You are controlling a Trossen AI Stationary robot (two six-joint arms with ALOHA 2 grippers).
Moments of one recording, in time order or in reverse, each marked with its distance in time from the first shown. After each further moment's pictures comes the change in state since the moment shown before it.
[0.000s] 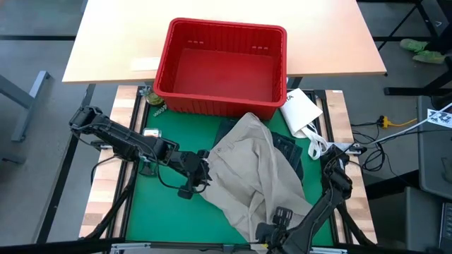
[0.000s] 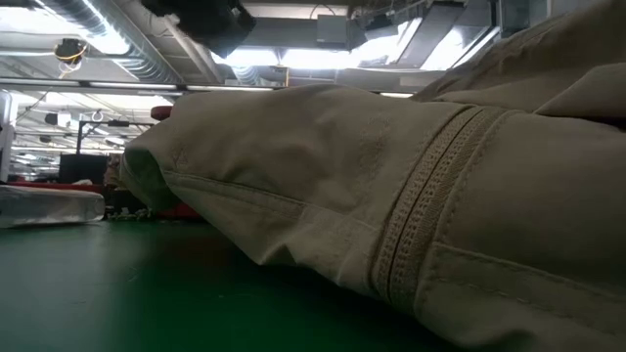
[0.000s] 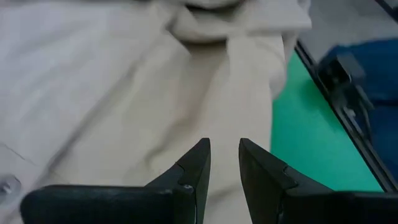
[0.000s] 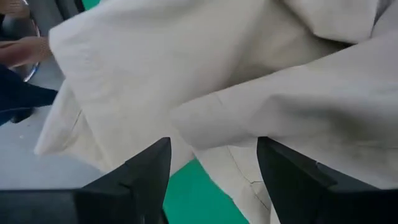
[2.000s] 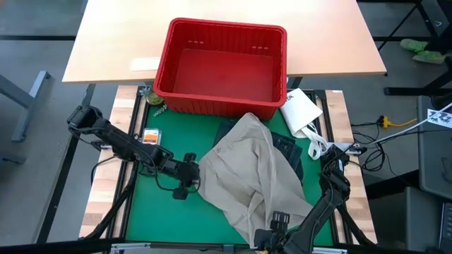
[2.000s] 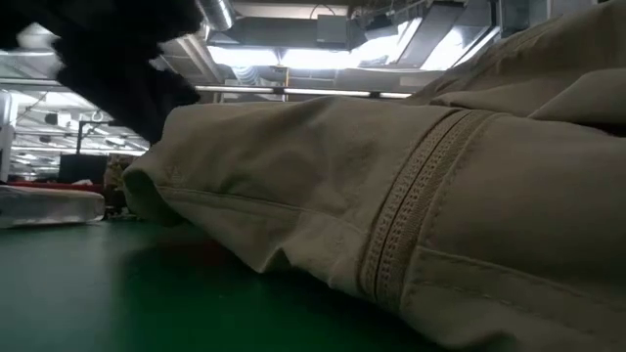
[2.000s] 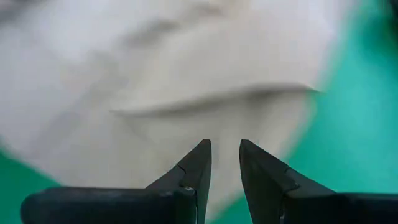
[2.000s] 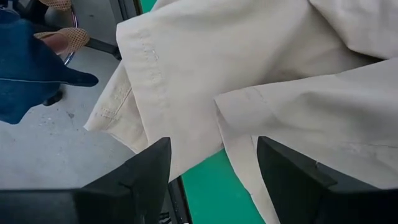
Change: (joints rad) left arm -0.069 -0.032 -0.274 0.106 -0.157 -0.203; right arm -0.001 0.031 0.127 -0.001 -0.054 -0.079
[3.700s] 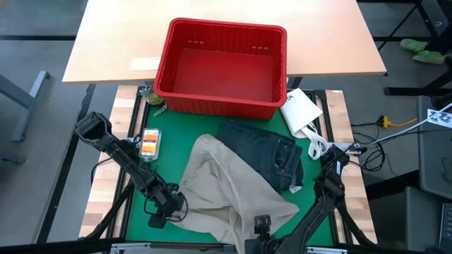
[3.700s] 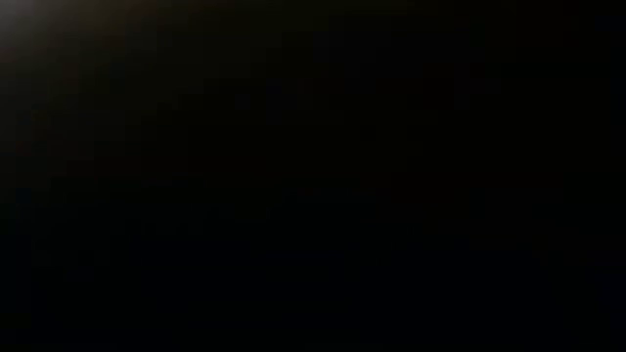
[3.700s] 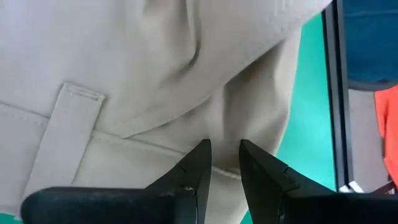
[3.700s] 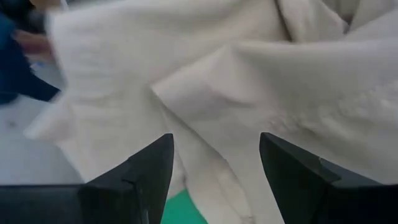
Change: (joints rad) left arm -0.342 0.172 0.009 -0.061 0.305 -0.382; right arm 0.003 0.088 -0.001 0.164 0.223 -0.328
